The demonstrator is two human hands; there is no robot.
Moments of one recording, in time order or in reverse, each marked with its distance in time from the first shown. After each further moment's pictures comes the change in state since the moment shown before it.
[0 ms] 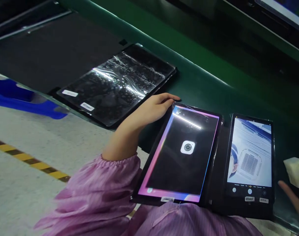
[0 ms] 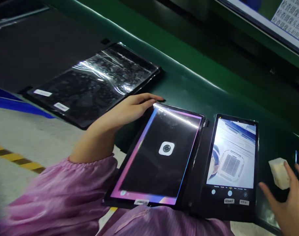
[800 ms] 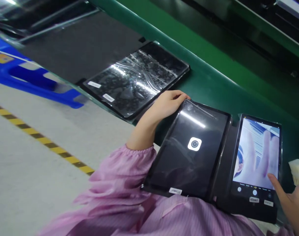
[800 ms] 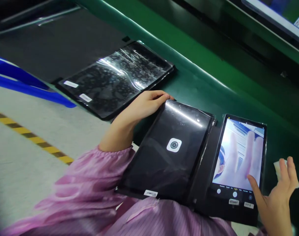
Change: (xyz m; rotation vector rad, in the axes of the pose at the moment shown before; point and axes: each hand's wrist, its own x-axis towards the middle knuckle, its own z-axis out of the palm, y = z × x) left_hand 0.002 -0.008 0.006 0.016 0.063 0.078; right_hand -0.001 -0.090 0.013 0.190 -0.007 -0.253
